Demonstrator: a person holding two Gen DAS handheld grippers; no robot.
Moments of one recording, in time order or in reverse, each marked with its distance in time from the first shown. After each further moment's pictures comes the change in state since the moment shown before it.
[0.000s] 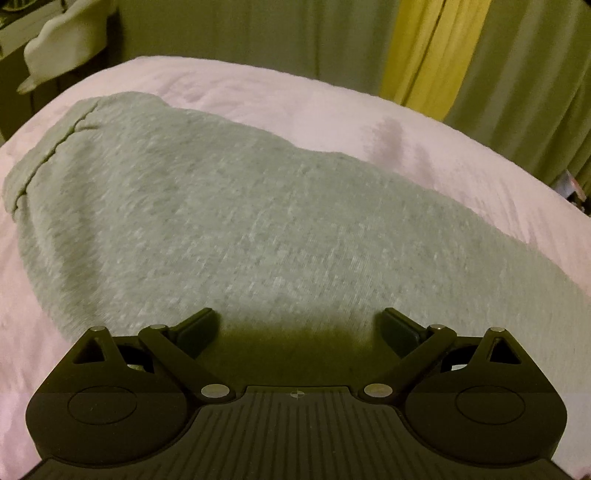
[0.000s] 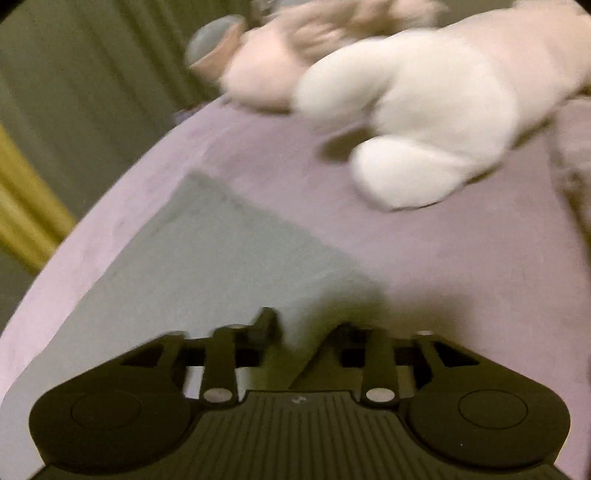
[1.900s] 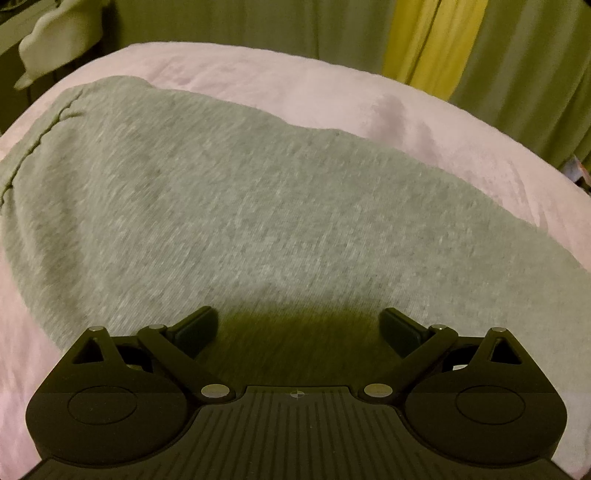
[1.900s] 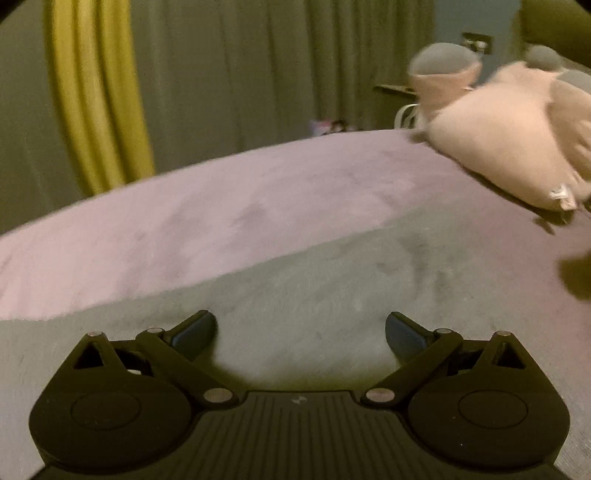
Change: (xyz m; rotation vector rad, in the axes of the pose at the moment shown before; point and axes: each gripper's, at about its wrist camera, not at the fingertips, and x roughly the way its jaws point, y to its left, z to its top) left arm 0.016 -0.011 0.001 0.021 0.053 0.024; right arm 0.102 0.147 -0.006 -0.464 -0.159 0.198
